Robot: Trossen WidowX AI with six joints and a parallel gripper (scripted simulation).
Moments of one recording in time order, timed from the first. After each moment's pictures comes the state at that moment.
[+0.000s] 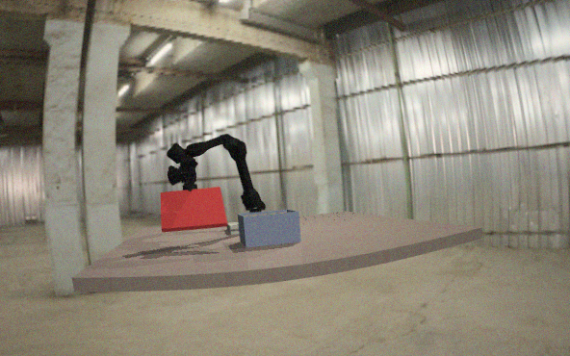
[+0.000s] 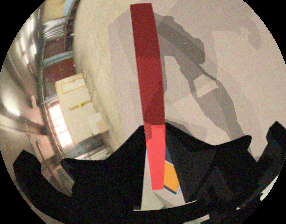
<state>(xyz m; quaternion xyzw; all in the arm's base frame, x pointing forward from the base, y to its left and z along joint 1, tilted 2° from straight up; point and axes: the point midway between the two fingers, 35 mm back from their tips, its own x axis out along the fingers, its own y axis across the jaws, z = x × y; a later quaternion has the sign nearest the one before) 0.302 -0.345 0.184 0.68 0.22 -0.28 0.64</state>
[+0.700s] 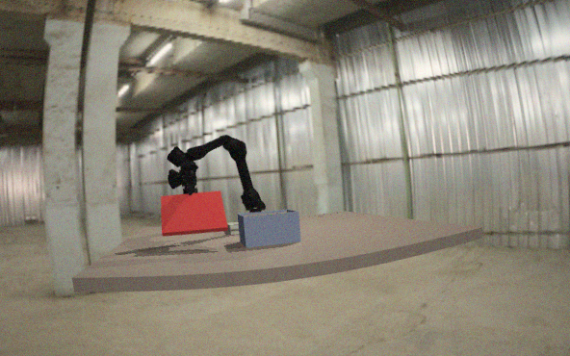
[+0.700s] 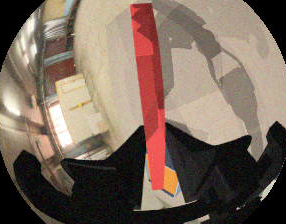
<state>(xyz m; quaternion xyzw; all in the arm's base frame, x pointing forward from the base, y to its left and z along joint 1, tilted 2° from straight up) 0.301 -0.344 0.169 0.68 0.22 -0.28 0.64</state>
